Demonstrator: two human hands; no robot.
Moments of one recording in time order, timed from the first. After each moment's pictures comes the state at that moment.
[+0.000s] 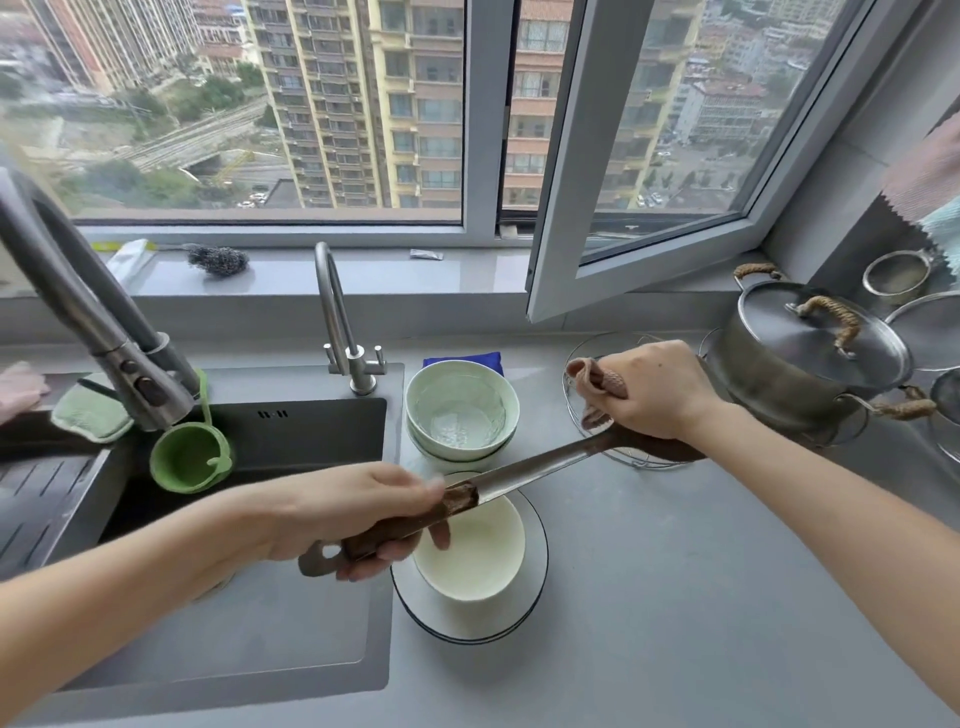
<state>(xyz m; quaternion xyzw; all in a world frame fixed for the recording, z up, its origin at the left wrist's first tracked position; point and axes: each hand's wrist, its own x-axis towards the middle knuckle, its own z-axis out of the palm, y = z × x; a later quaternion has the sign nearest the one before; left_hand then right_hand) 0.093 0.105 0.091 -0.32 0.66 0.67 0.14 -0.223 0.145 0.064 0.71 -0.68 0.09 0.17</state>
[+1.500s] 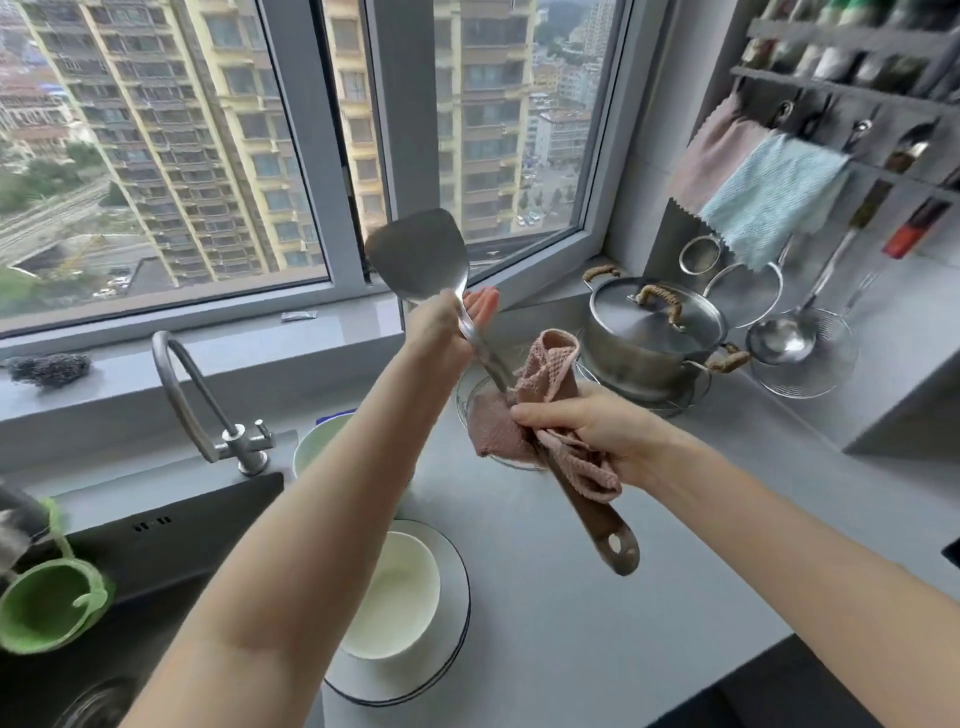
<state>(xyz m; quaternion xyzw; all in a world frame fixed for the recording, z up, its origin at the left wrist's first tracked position) -0.160 0.066 0.140 -0.32 0.23 0.86 -0.33 -0.196 0.237 0.129 0.26 -0.59 0.56 -0.52</state>
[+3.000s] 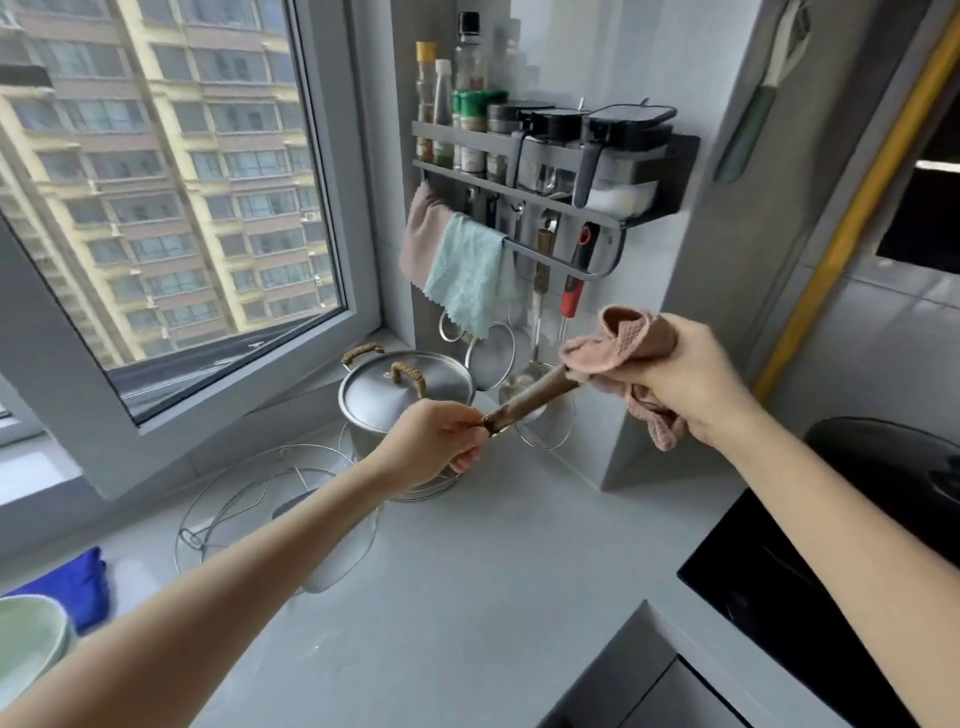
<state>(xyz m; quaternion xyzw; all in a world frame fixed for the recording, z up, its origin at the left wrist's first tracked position) -0.372 0.273 0.122 -0.08 0.85 0.51 -0.11 -0.492 0.483 0.197 0.26 -0.75 0.61 -0.06</state>
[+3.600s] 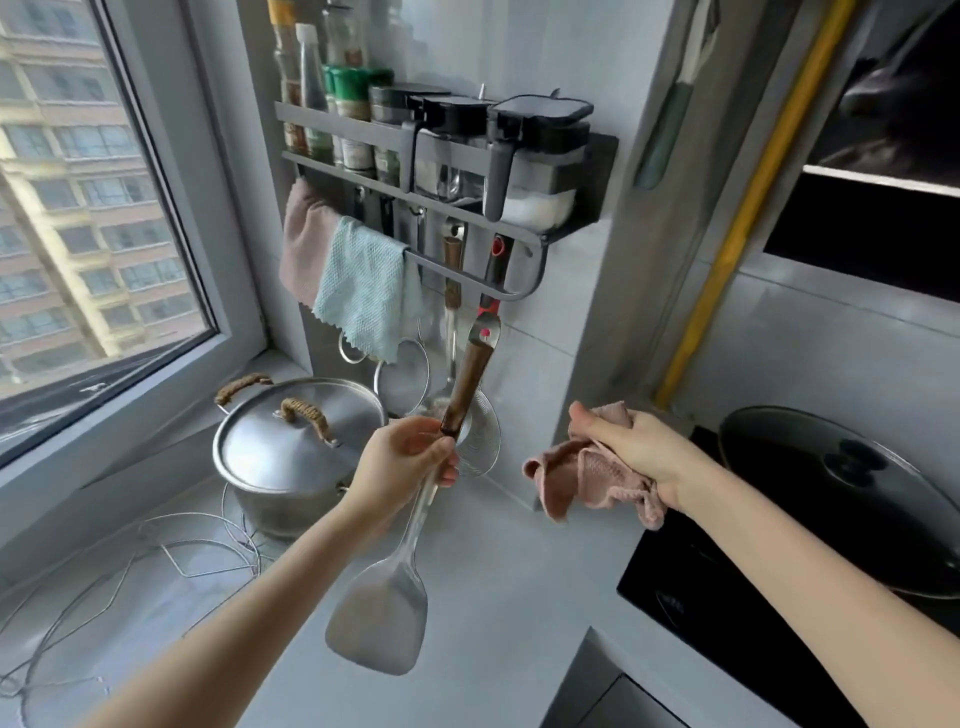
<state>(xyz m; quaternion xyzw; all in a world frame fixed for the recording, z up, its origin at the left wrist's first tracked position) -0.468 0.280 0.087 -0.10 0.70 0.70 -0.12 -0.545 0.507 0.144 0.03 -0.80 0.57 -0.20</state>
